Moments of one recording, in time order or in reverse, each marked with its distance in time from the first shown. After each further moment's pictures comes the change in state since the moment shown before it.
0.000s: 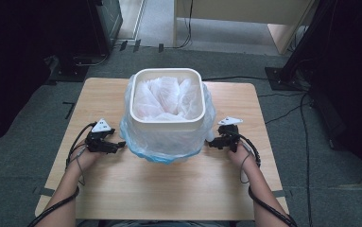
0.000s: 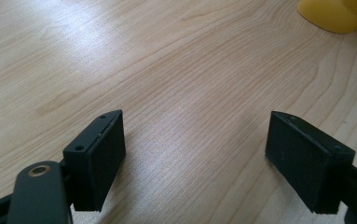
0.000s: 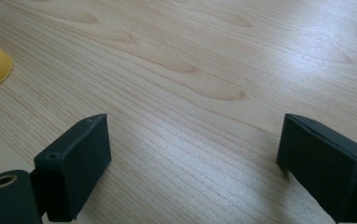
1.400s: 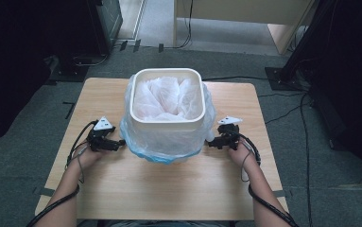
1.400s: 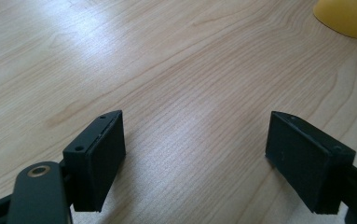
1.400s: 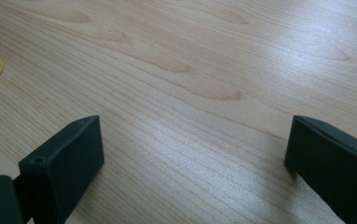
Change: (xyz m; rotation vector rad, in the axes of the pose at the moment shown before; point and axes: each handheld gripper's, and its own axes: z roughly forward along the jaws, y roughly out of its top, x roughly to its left) left arm 0.004 0.005 0.006 0.004 0.022 0.003; right arm -0.001 0.002 0.002 0.015 -0.014 0.014
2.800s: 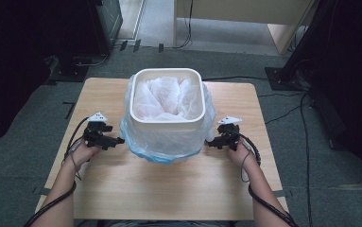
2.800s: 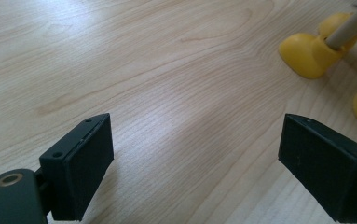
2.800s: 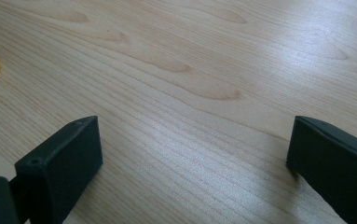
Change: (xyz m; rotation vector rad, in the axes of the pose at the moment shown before) left arm 0.005 0.017 -0.020 0.026 -0.103 -0.185; right arm 0.000 0.000 0.000 0.003 -0.003 0.002
